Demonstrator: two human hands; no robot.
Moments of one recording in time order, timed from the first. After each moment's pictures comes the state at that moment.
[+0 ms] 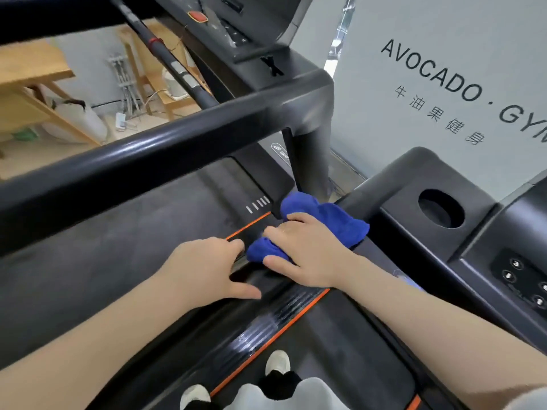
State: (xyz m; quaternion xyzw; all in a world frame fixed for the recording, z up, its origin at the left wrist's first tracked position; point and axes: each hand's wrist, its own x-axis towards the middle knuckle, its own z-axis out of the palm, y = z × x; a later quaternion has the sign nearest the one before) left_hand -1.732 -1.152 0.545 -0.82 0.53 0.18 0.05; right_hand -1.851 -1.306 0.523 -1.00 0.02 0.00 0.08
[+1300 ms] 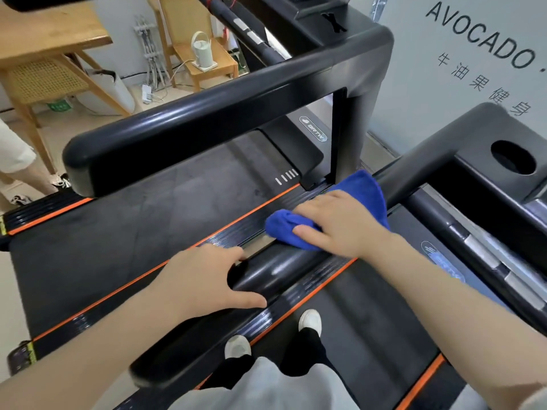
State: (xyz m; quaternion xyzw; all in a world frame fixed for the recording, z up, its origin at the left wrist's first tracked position) left_hand -1.708 -0.971 0.526 -0.83 0.49 0.26 -0.01; right_hand -1.824 -1.191 0.503 -1.00 0.02 -0.06 0.07
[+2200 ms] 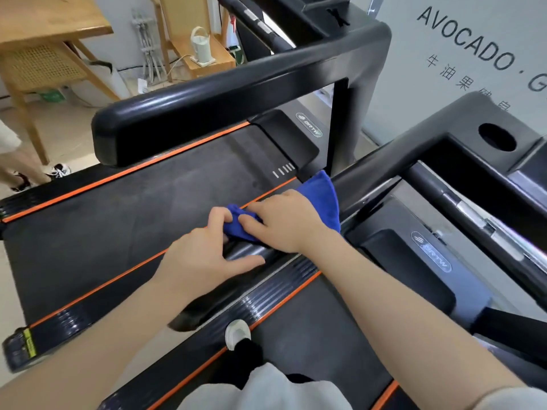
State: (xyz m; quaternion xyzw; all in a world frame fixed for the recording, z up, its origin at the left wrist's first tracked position) left_hand -1.721 -0.906 0.508 -0.87 0.39 0.21 -0.22; right_hand -1.786 -1.064 0.499 -1.00 0.07 -0.02 0.06
